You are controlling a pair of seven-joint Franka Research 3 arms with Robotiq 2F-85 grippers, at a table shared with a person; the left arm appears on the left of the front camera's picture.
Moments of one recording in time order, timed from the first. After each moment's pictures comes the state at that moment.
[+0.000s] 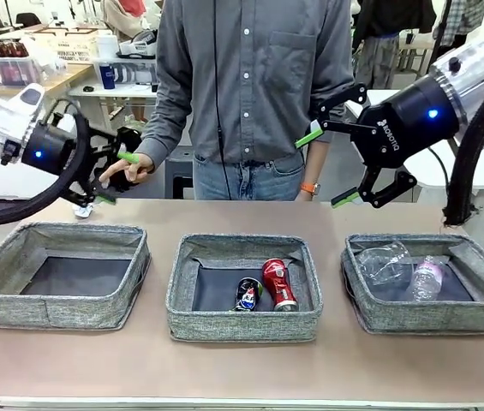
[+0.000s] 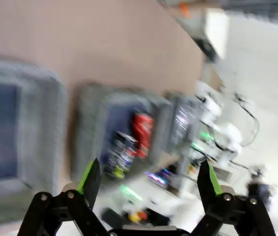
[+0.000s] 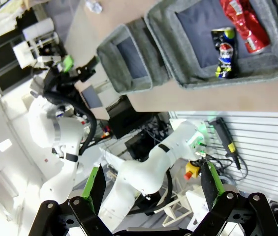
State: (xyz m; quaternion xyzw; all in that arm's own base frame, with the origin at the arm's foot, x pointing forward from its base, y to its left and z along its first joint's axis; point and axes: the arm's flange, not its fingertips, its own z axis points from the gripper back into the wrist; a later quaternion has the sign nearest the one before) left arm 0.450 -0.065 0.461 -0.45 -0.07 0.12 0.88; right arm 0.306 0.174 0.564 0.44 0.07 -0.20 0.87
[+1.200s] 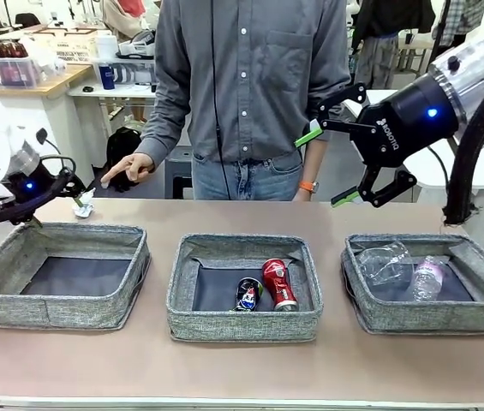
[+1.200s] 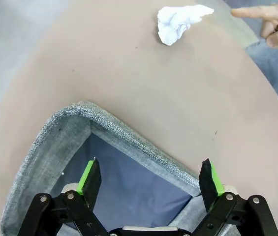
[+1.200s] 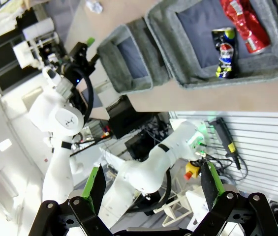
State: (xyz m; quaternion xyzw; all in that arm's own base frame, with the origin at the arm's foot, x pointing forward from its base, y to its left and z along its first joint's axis) left arm 0.468 -0.013 0.407 -0.08 -0.20 0.29 0.93; right arm 0.306 0.174 0.565 0.44 0.07 -0.20 0.87
